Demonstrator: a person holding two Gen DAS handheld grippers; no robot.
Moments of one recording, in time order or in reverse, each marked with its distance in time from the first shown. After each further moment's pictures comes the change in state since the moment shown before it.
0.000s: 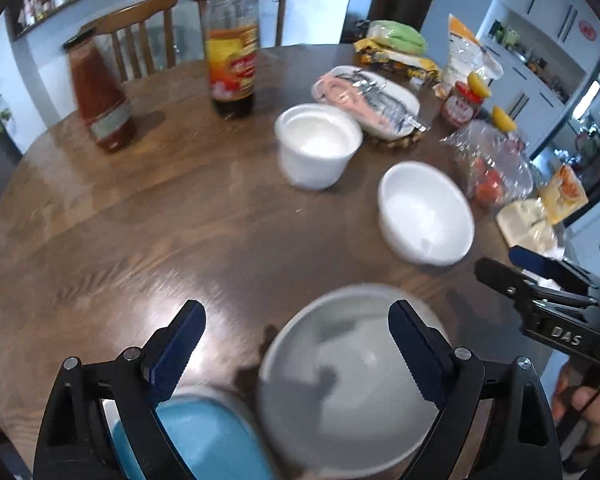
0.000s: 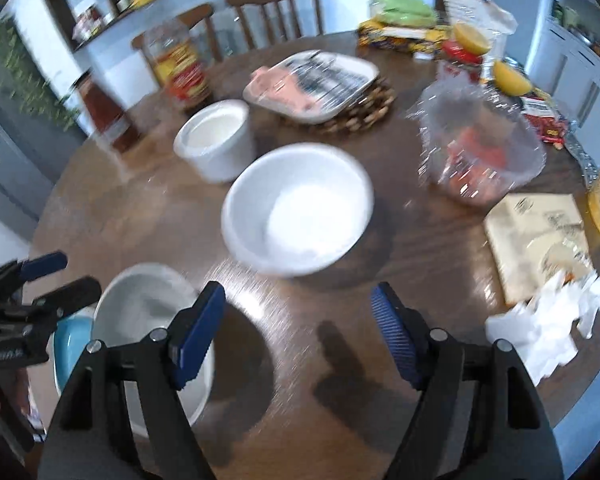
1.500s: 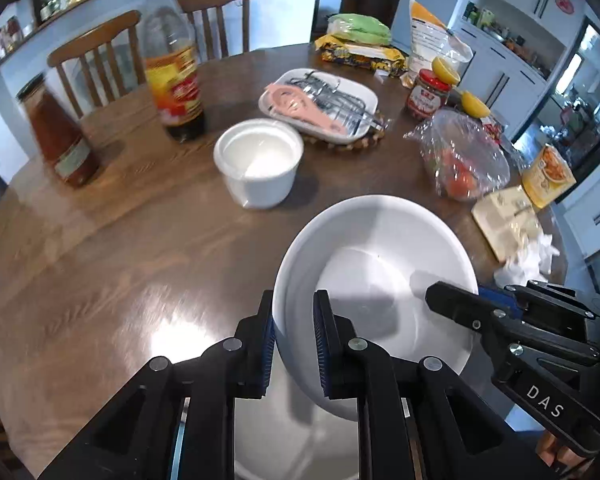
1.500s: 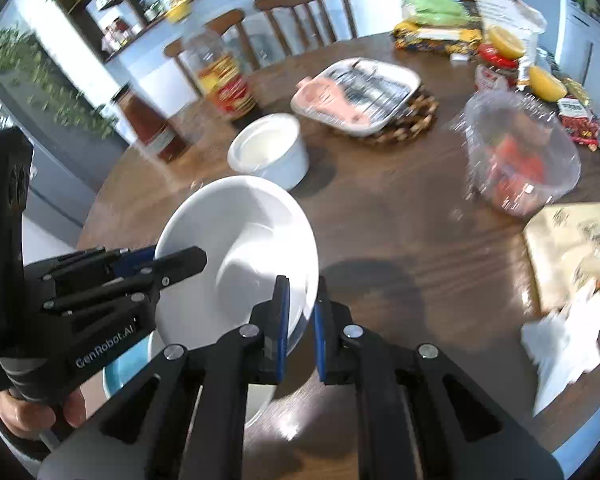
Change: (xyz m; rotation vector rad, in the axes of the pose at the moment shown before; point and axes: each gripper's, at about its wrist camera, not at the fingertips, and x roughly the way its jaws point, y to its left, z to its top) left arm 0.003 -0.034 0.007 0.090 0.012 -0.006; right arm -0.012 0.029 0.002 -0.012 0.033 0.184
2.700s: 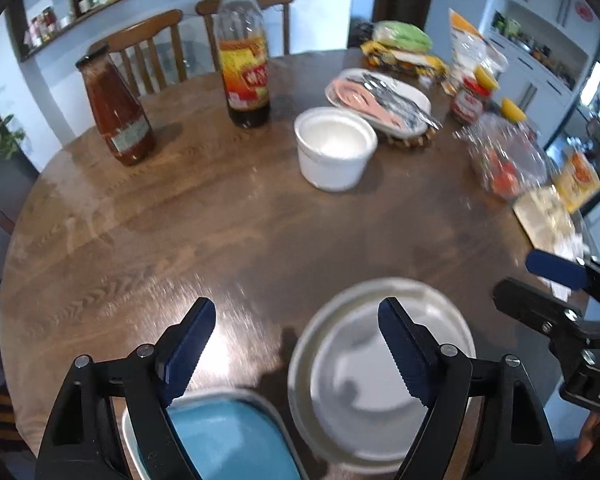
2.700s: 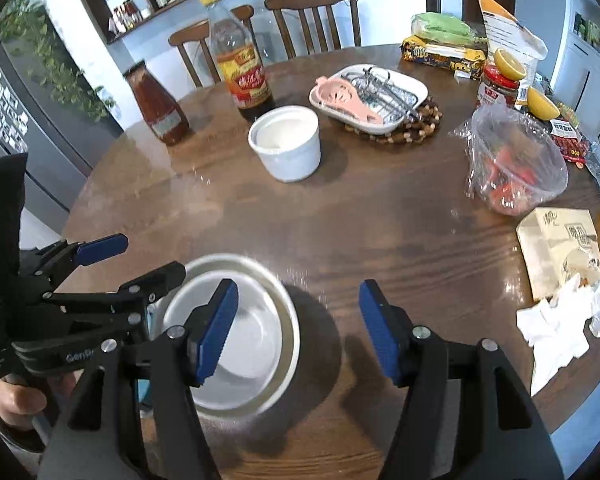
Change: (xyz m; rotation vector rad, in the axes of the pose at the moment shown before) left arm -0.006 0.042 -0.017 -0.070 -0.049 0.108; right arm -0.008 0.030 -0.011 -0.055 -0.039 -0.088
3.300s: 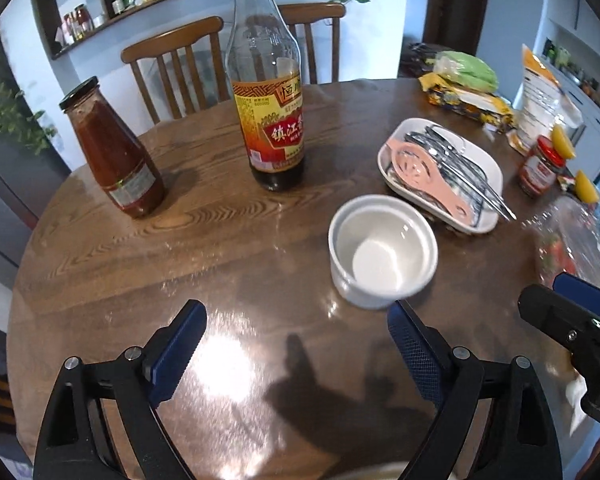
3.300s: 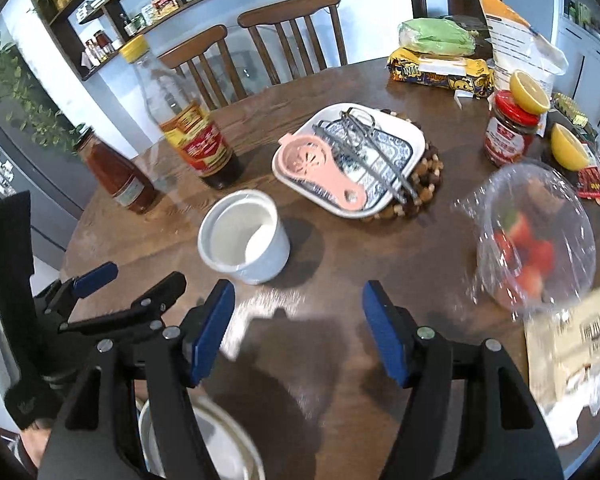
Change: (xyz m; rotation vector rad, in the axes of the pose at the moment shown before) left arm 0.060 -0.010 0.086 -0.095 -0.052 0.153; right arm 0.055 -0.040 0.104 0.074 -0.018 0.014
